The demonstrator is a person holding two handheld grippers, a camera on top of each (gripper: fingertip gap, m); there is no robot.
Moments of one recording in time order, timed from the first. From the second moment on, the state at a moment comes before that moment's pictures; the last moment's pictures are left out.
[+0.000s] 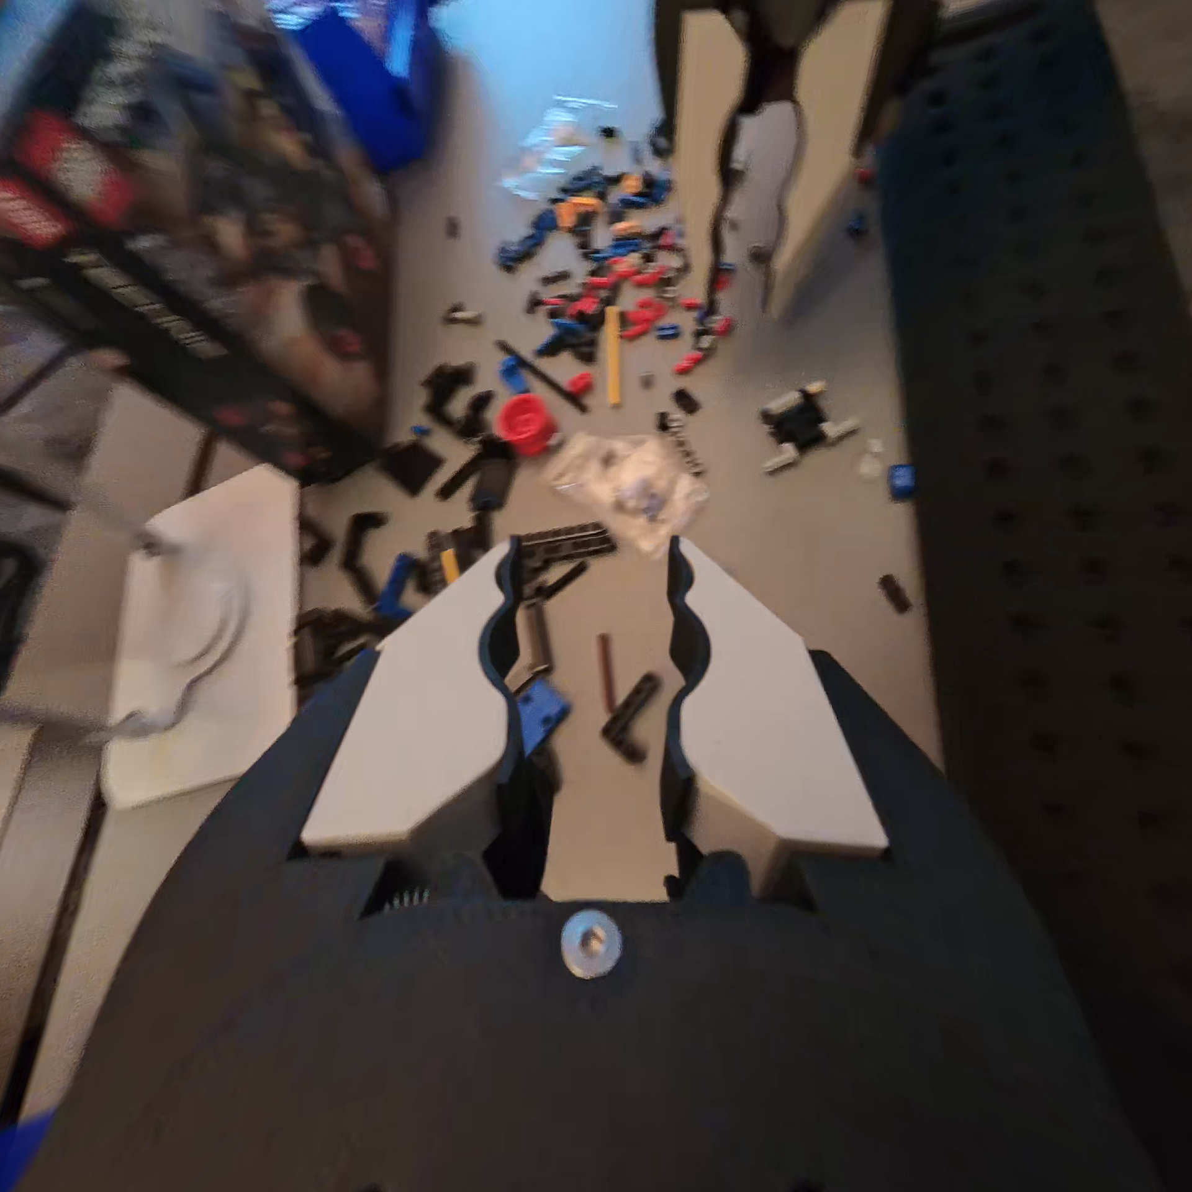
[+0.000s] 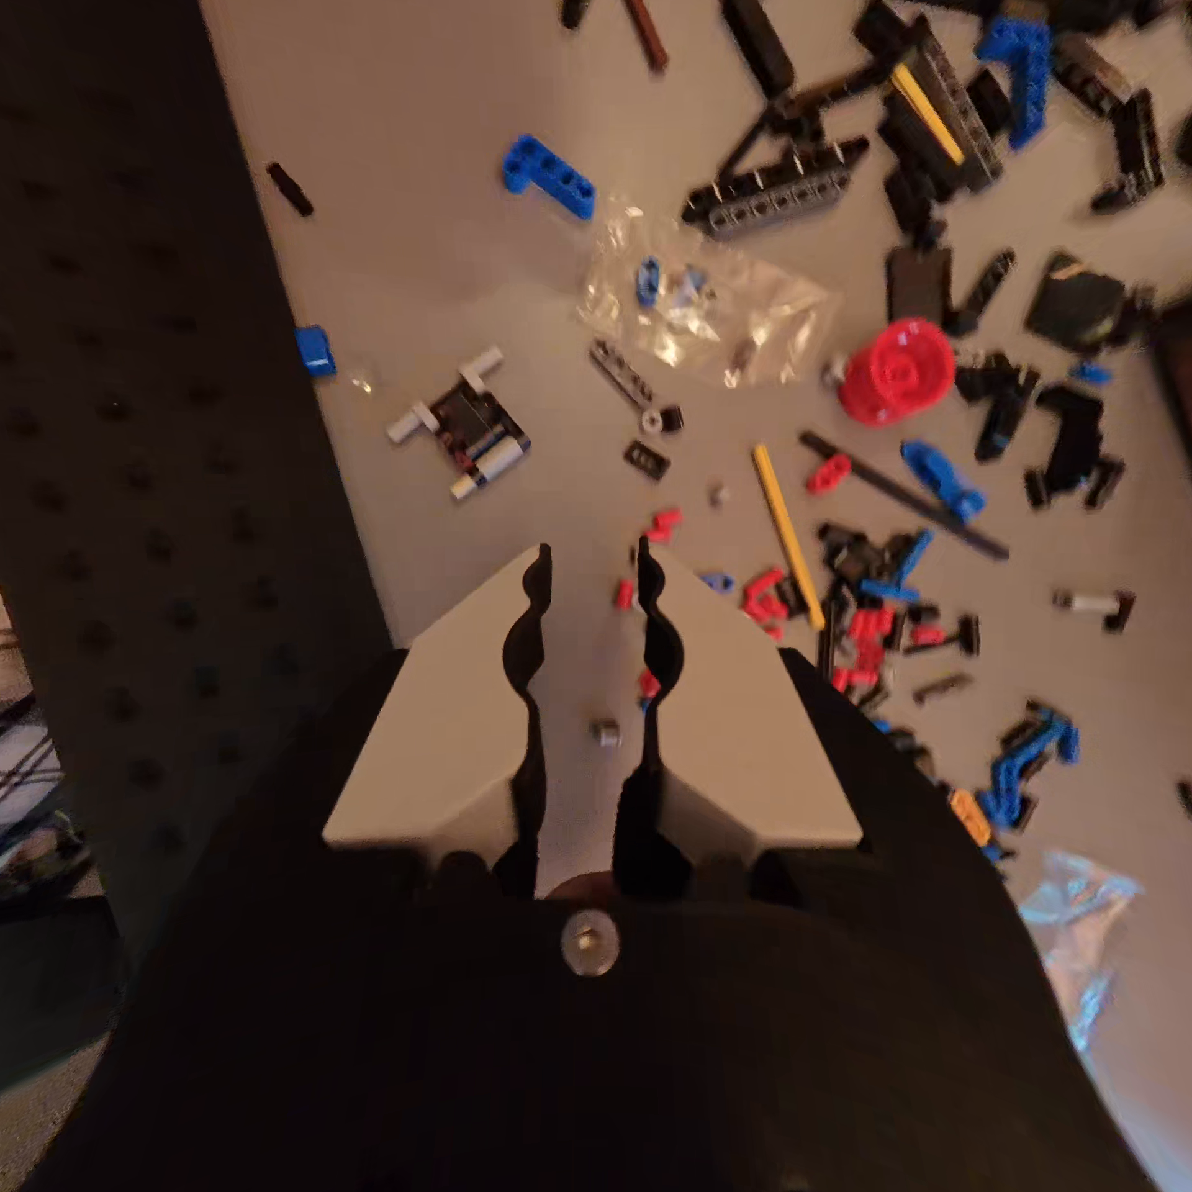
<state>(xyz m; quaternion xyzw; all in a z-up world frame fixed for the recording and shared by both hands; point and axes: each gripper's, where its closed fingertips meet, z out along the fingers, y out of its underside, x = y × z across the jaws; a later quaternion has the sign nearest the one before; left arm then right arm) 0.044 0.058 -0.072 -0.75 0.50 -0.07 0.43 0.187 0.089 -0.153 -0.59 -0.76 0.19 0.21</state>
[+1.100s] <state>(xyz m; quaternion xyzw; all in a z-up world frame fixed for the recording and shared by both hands) 0.130 0.032 -0.177 -0.75 0.56 -0.13 0.31 0.278 0.207 -0.152 -0.67 -0.68 0.13 0.27</state>
